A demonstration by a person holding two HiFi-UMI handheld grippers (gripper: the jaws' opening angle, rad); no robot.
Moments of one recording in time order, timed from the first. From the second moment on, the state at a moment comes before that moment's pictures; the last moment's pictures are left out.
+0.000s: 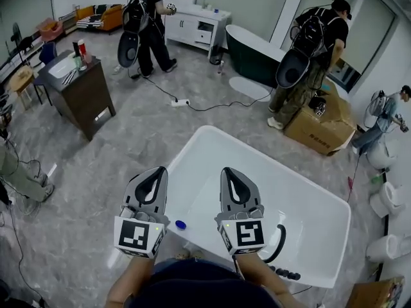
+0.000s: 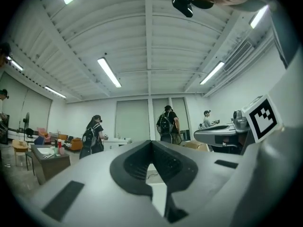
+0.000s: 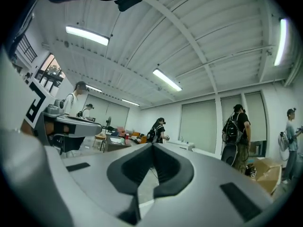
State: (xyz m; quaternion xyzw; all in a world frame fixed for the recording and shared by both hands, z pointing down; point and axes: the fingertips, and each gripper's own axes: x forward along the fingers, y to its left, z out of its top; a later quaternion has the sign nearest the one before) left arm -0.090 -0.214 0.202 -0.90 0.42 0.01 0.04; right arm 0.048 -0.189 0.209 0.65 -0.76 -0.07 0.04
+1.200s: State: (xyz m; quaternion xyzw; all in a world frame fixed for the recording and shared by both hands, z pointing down) left arm -0.085 -0.186 0.198 -0.91 0.42 0.00 0.05; right arm 0.048 -0.160 0.202 0.65 -0.76 -0.06 0.03
